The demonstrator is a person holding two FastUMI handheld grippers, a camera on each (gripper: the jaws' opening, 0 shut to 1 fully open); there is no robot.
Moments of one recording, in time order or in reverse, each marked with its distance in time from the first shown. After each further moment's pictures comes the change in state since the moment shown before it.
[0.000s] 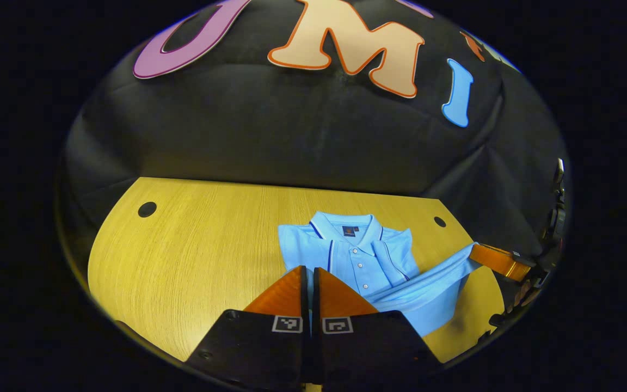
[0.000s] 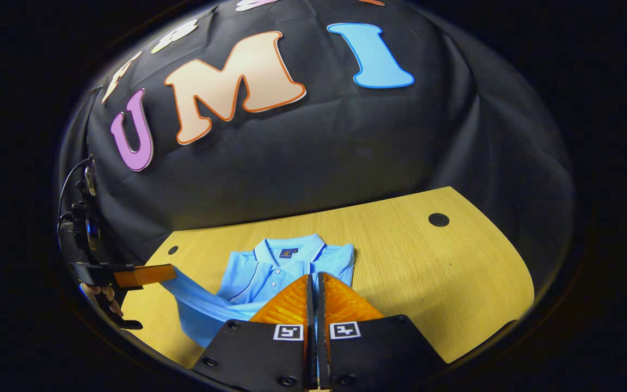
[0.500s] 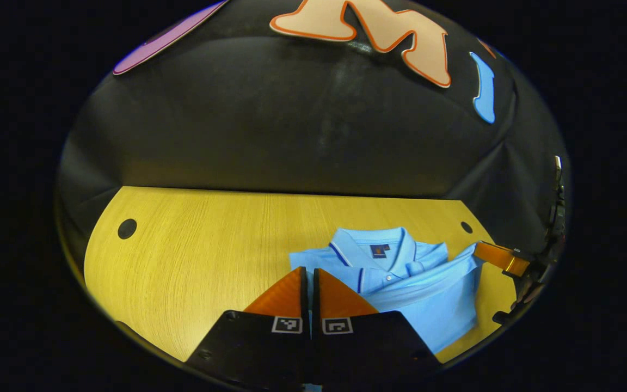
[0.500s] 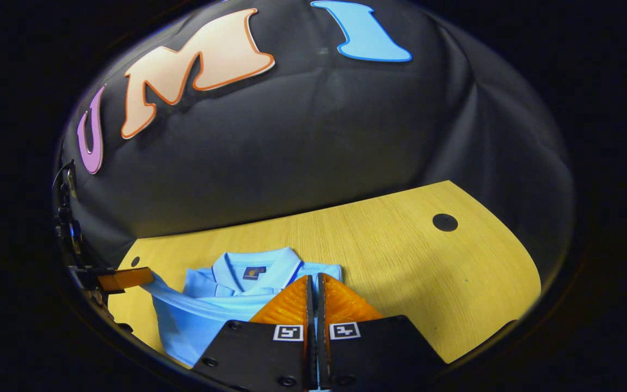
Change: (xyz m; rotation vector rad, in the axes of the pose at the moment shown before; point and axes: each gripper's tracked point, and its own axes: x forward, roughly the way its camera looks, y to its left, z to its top) left arm 0.086 0.040 0.017 0.032 0.025 0.051; right arm 0.094 -0.027 -0.002 0.041 0.036 -0.139
